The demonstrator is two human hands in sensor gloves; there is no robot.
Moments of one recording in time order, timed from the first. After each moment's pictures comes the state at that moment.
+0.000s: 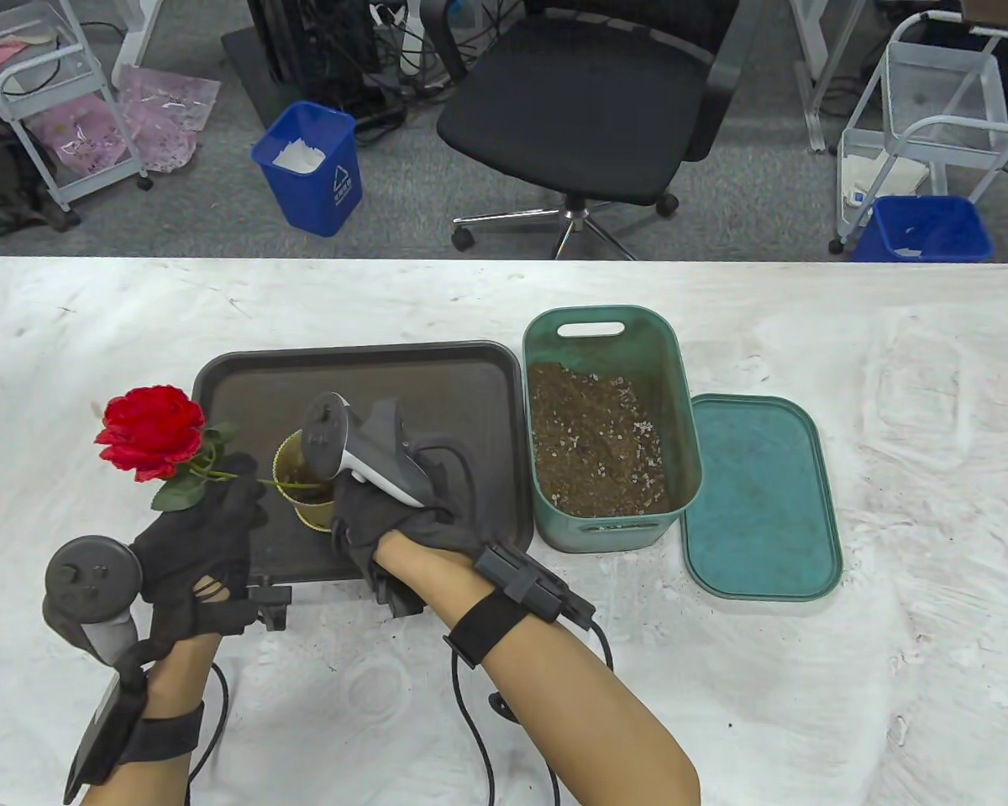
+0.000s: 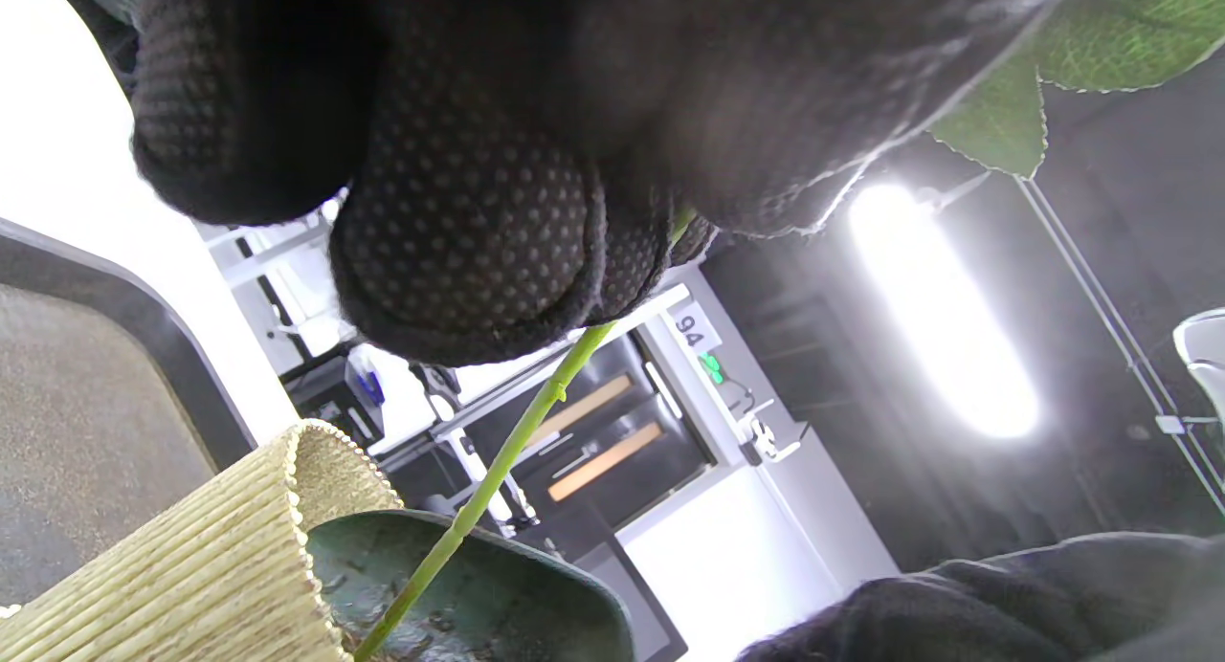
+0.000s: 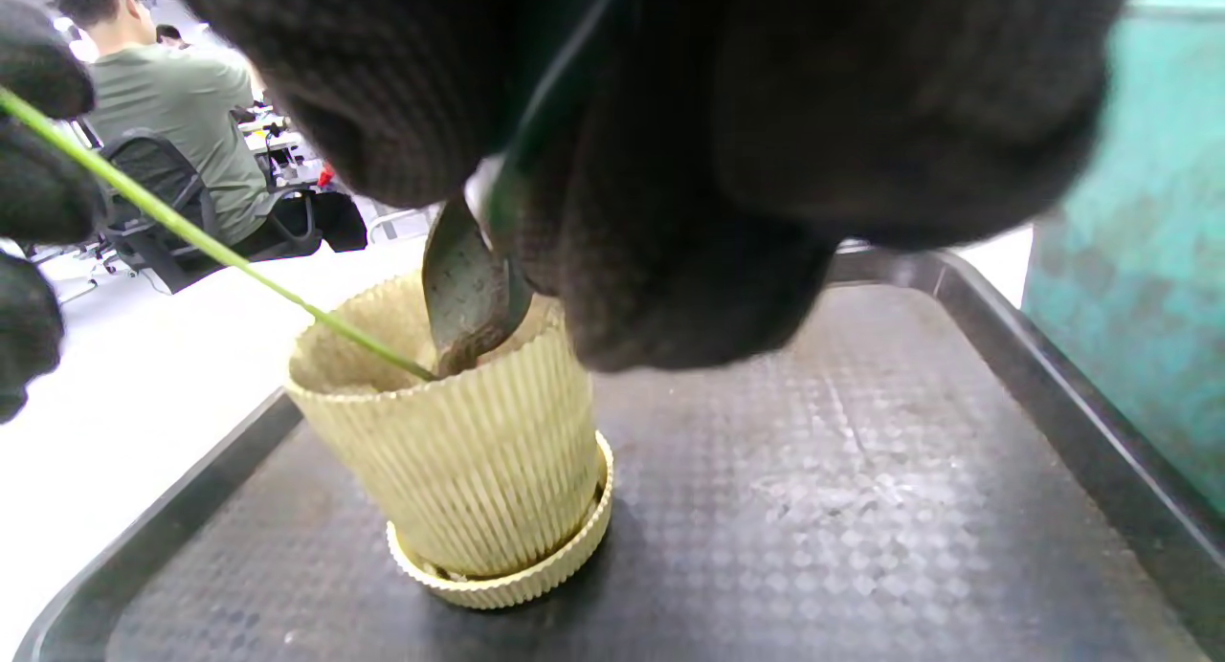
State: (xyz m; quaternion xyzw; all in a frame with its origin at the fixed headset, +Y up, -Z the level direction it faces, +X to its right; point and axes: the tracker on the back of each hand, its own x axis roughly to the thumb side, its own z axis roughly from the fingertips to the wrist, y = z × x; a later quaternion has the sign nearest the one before) left_hand -0.342 -0.669 -0.212 0.22 0.04 0.49 0.84; right_hand -0.121 -0.605 -0.284 0.09 0.13 0.98 0.11
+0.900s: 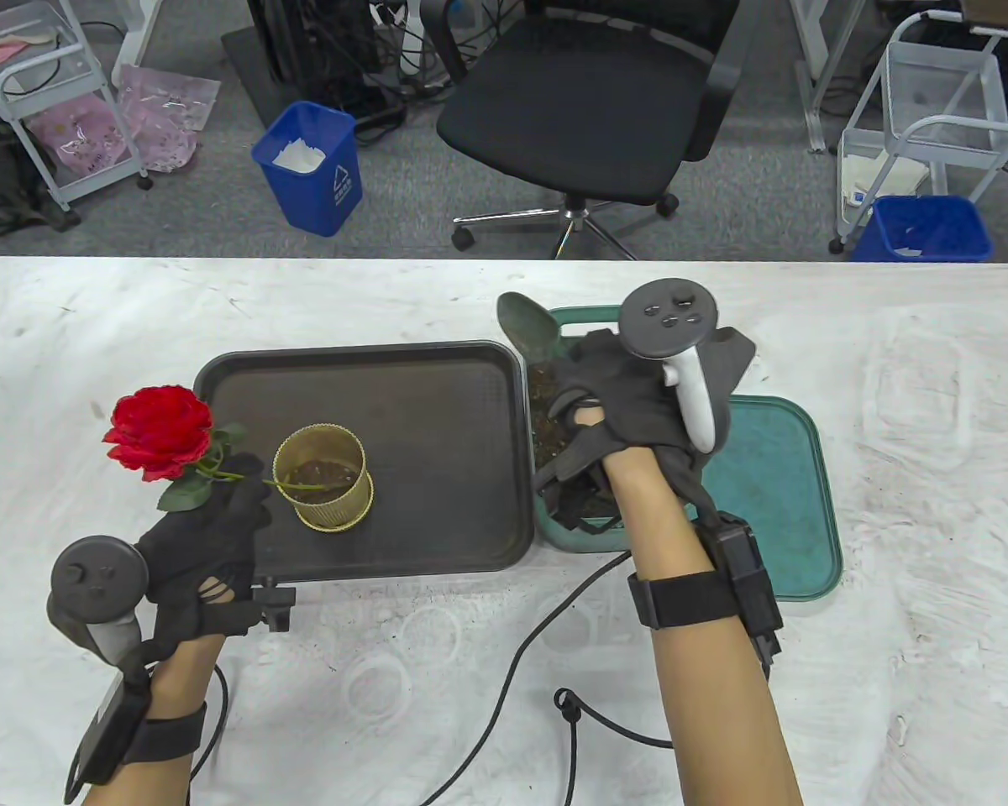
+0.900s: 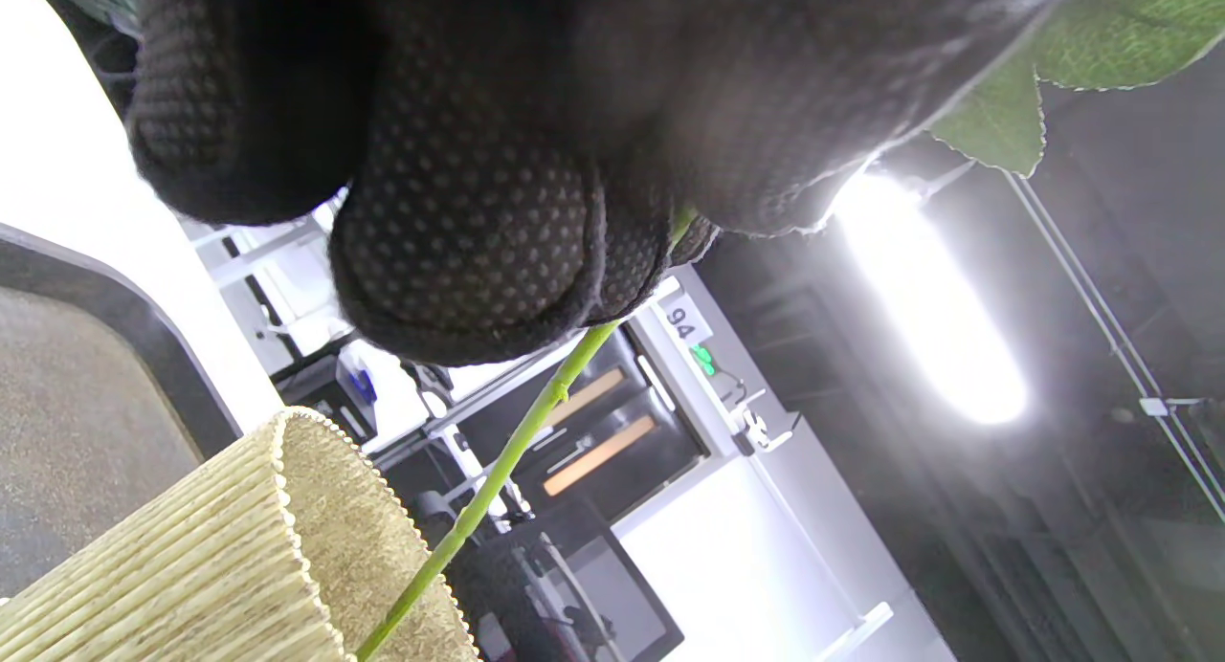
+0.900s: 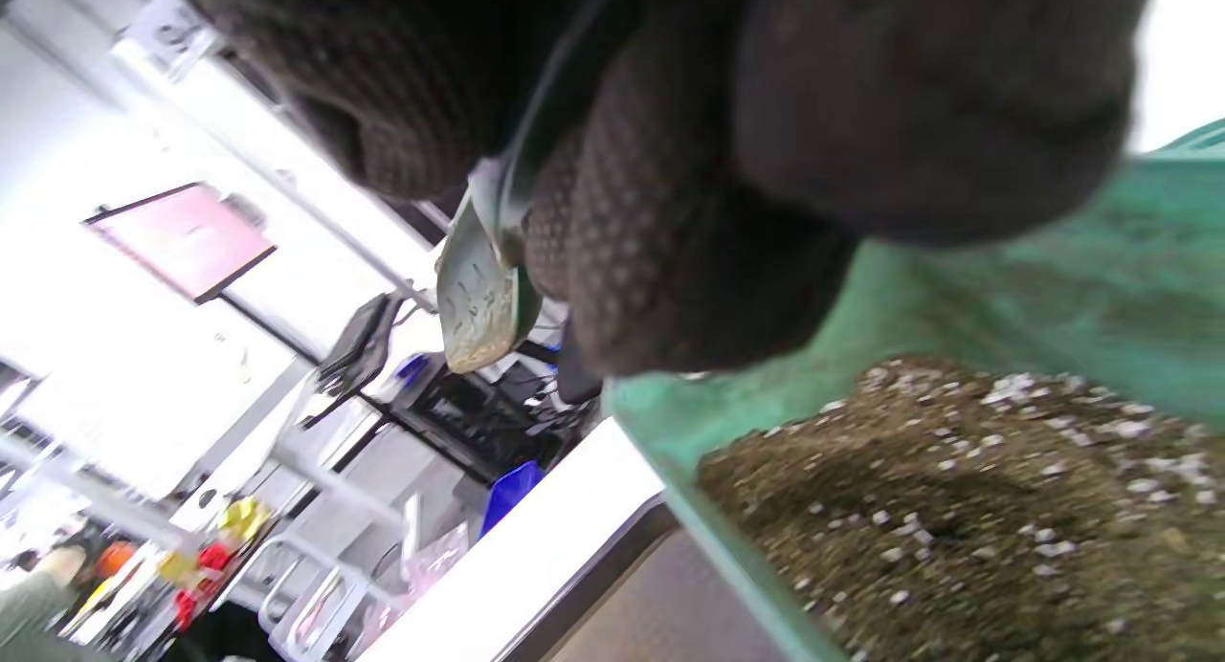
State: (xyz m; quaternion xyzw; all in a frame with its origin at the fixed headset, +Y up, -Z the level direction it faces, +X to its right) left_hand -0.339 -0.671 -0.212 0.22 0.04 0.49 0.85; right_hand 0.106 -0.531 -0.314 -0.17 0.08 0.90 0.39
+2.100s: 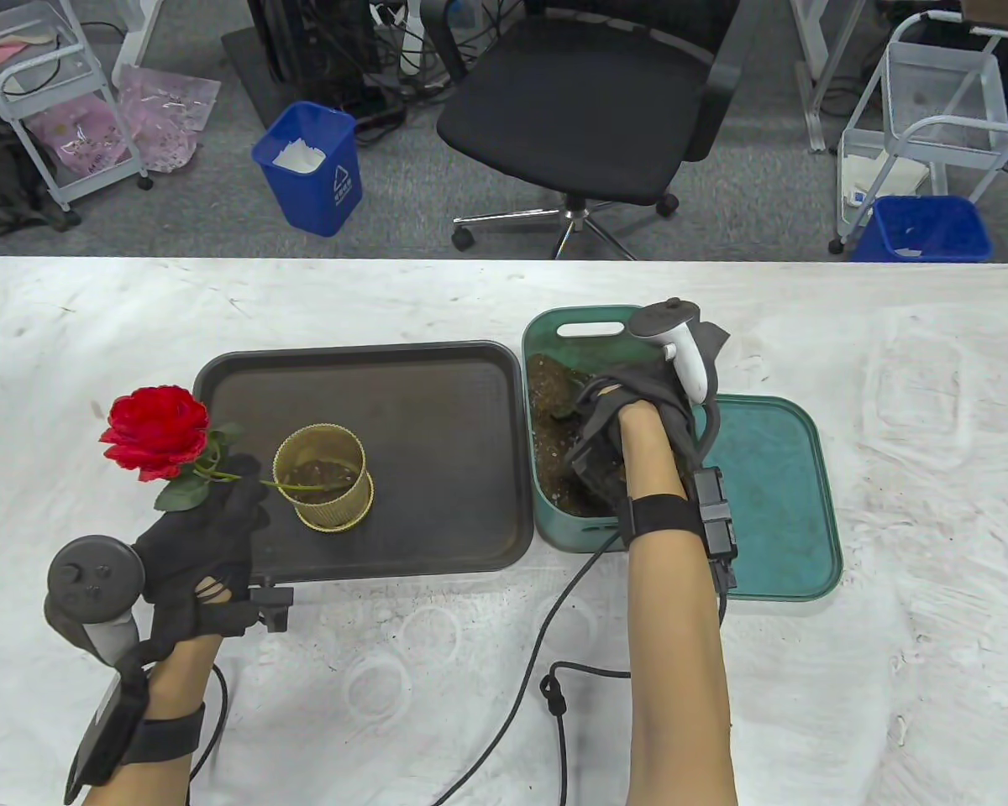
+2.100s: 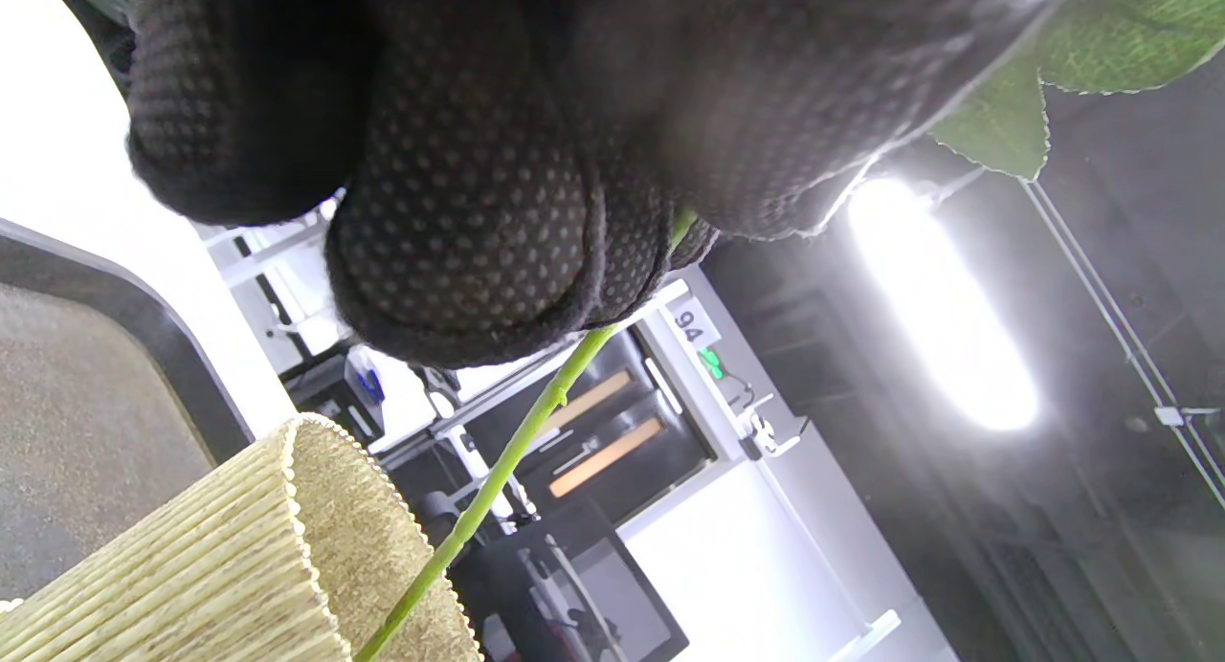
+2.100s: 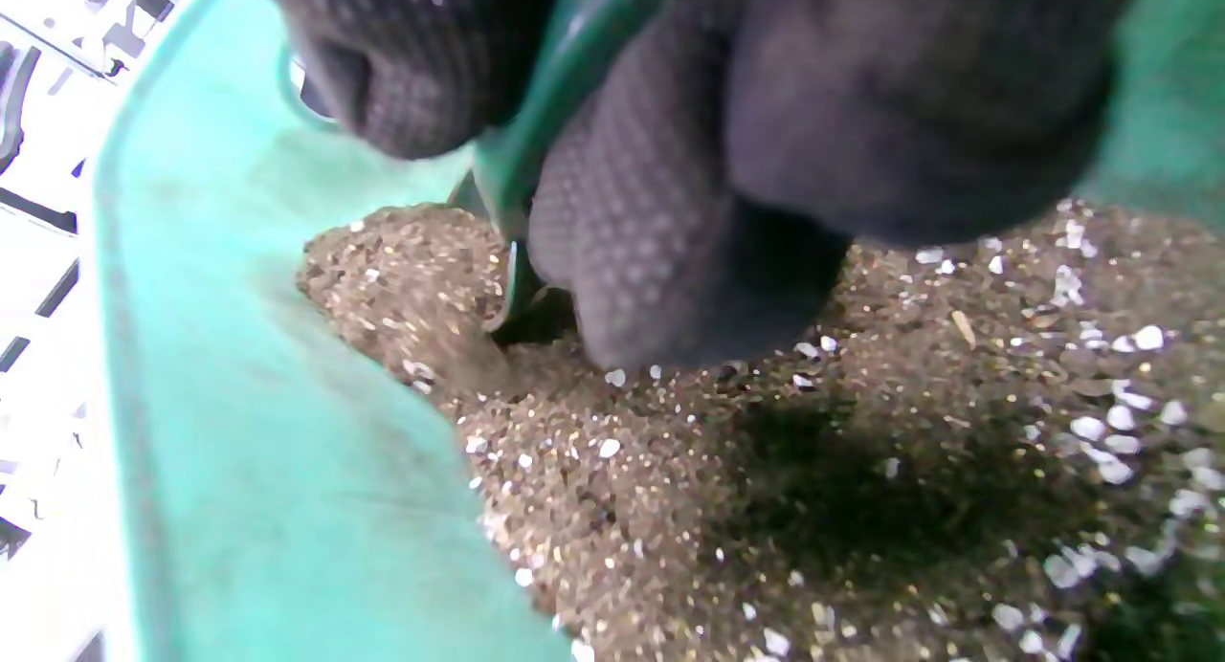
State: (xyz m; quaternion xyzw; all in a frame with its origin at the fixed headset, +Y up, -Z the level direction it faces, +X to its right) left_hand -0.341 -0.669 -0.212 0.21 0.04 0.49 0.84; right_hand 0.124 -0.659 -0.392 -0.24 0.31 0.85 0.36
